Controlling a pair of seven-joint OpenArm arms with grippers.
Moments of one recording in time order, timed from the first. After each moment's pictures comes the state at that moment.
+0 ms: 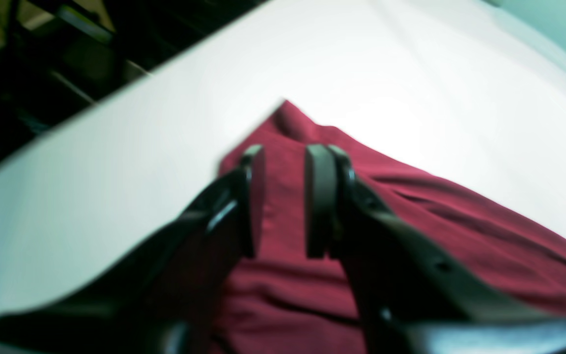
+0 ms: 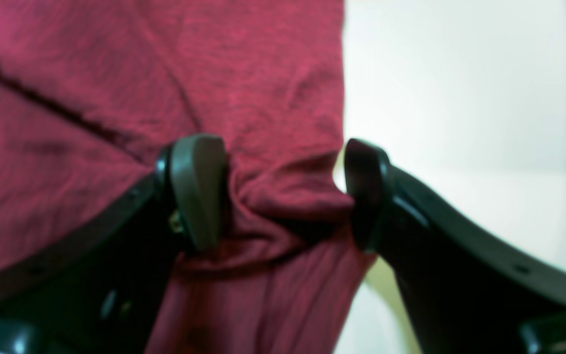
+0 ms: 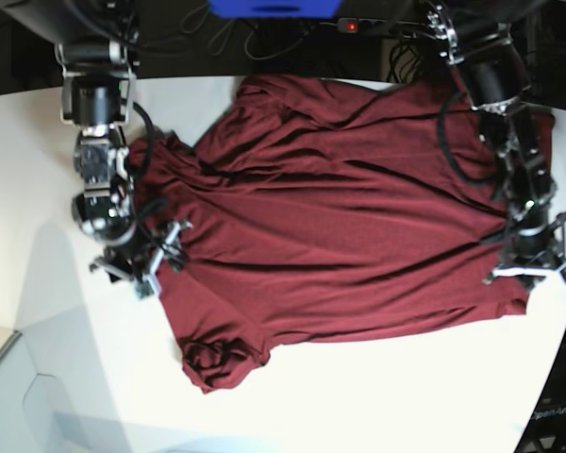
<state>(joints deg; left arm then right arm) -9.9 -8.9 -24.1 74.8 -13.6 4.6 15.7 12.6 7.7 6.8 63.0 -14.6 26.7 -16.9</state>
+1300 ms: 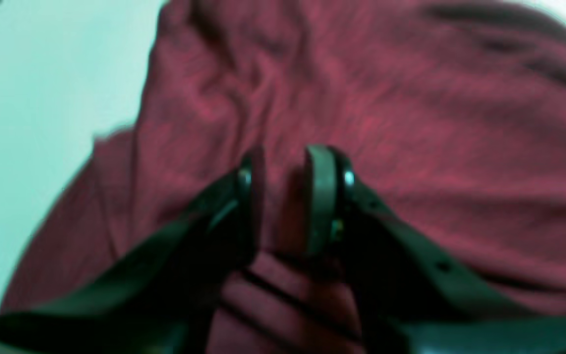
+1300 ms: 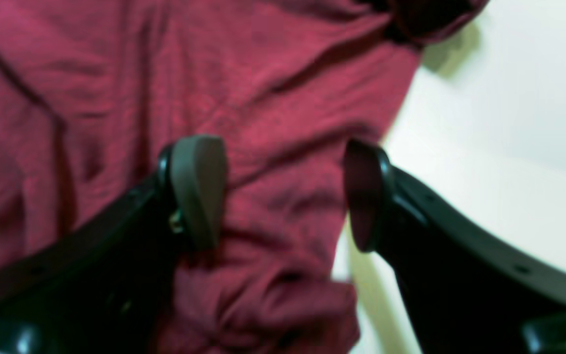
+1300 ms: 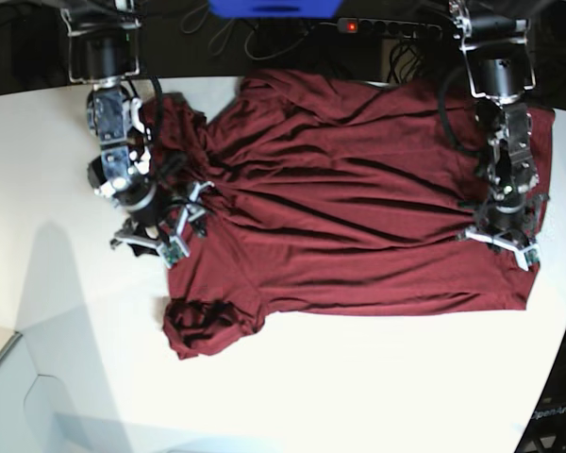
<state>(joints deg) -8.0 -14.6 -14.0 64.1 -14.1 4.4 16.4 2.6 7.1 0.0 75.8 -15.0 26.5 -17.8</state>
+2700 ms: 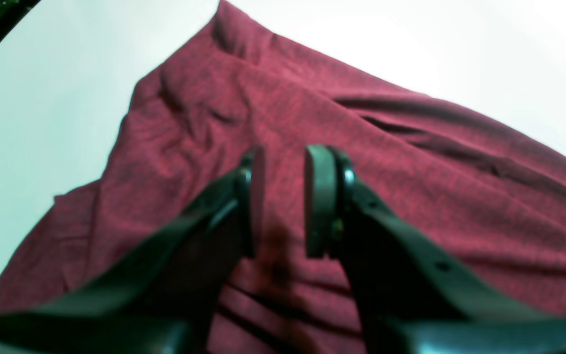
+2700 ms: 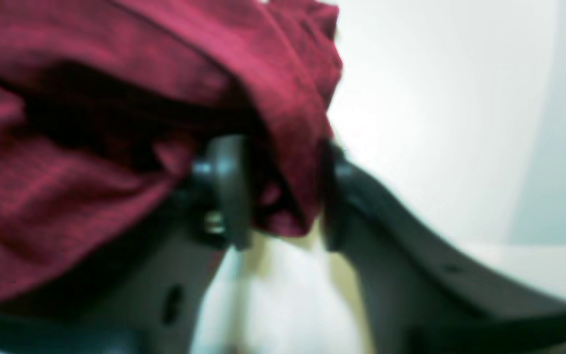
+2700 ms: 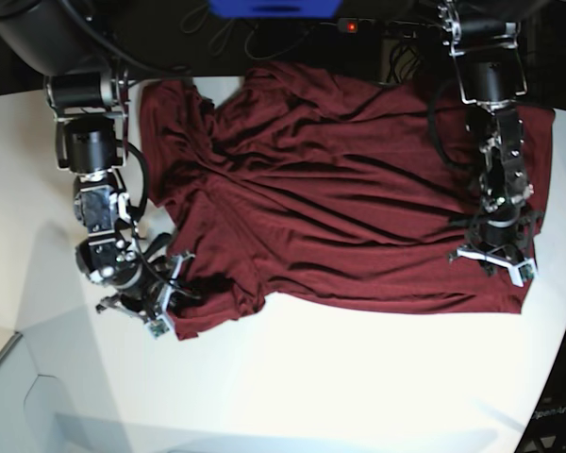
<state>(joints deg) -8.7 -12.0 -14.0 67.3 -14.0 4.3 15.8 25.3 8.9 0.0 54.0 -15.5 26.9 -22.0</state>
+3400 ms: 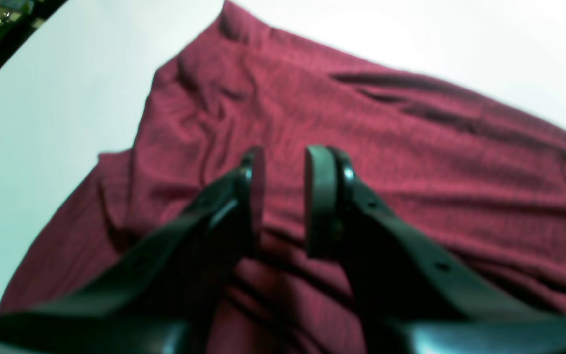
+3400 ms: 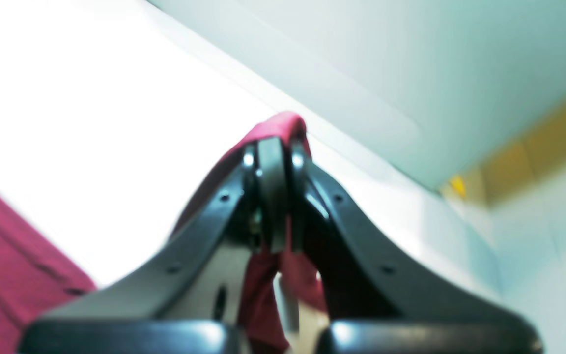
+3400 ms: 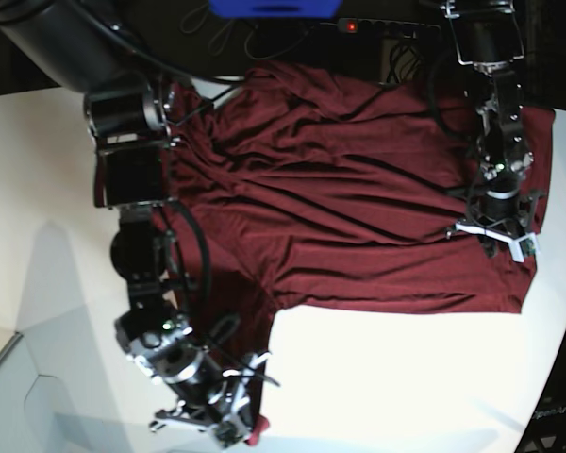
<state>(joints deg) 0.8 -11.5 -14.0 79.3 -14.2 4.3 15.8 32.3 -2.4 -5.2 76.7 -15.7 26.8 -21.4</state>
